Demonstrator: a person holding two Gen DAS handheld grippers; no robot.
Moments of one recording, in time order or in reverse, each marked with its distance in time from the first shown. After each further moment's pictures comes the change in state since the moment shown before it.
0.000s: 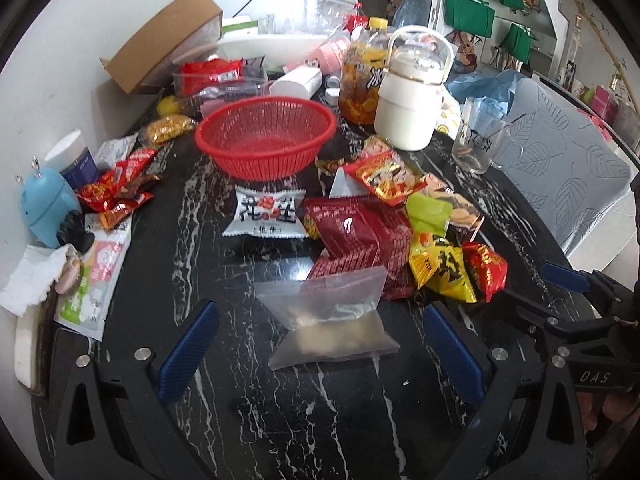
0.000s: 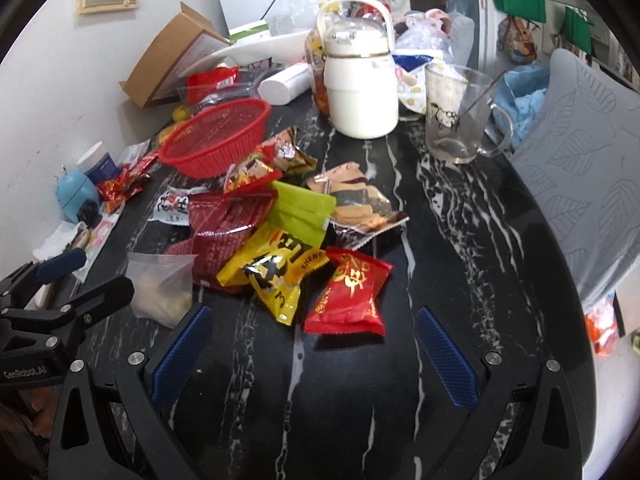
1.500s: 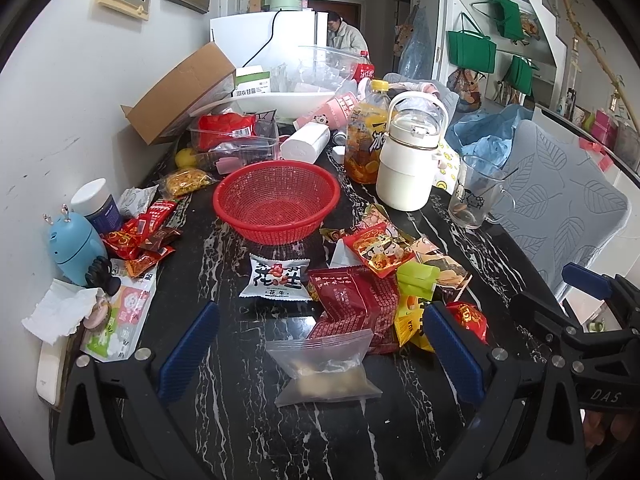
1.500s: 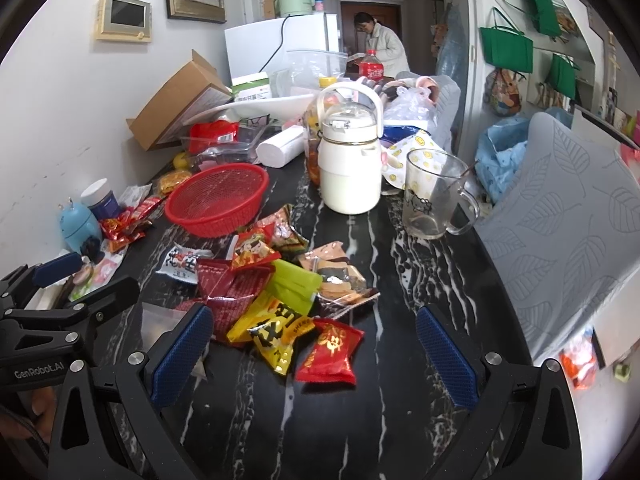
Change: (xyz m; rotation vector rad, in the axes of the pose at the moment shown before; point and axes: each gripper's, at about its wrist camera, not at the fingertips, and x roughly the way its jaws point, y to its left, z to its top) left arm -0.047 -0.012 0.028 -0.004 -0.169 0.047; right arm -0.055 0.011 0.030 -0.064 -0.181 -0.090
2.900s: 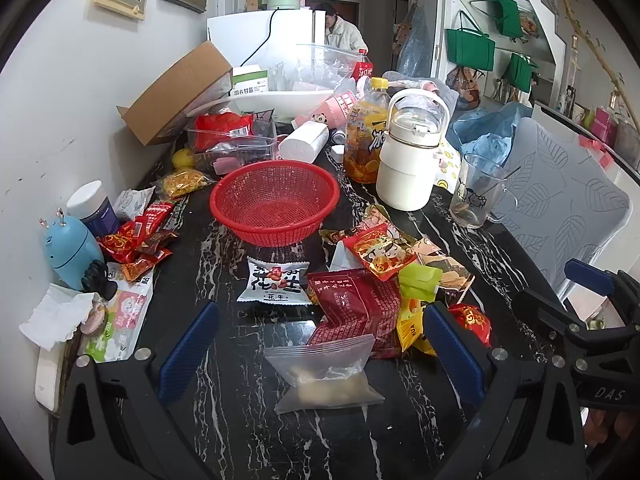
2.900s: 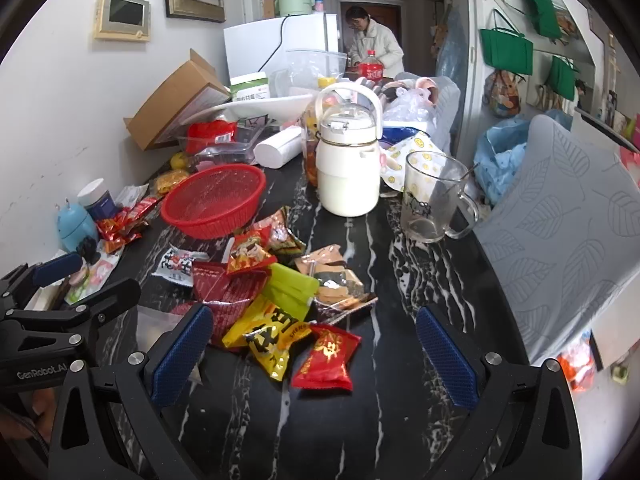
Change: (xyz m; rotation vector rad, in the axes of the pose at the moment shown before) left arm 0.007 -0.001 0.002 0.006 0.004 -0.003; right arm 0.005 -0.001 0.002 -0.002 -0.001 -0.003
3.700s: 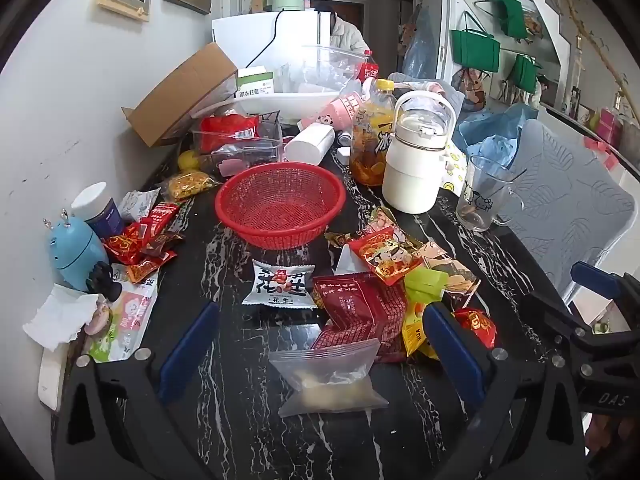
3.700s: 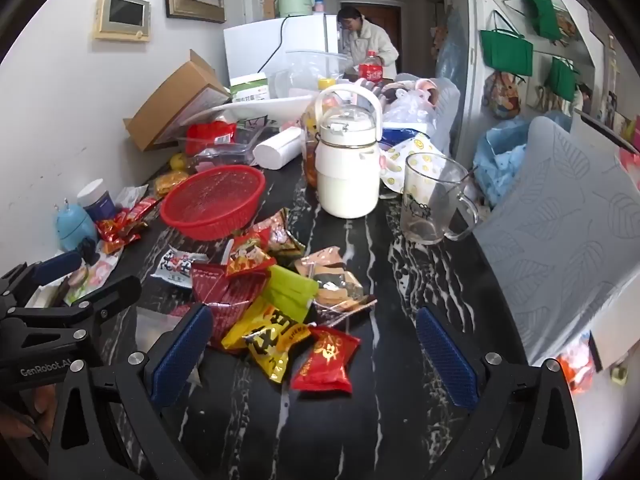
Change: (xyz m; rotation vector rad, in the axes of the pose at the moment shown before) left arm 0.002 -0.001 0.002 -0.003 -0.007 0.019; right arm -0.001 -0.001 0.001 -0.003 -0.006 -0.004
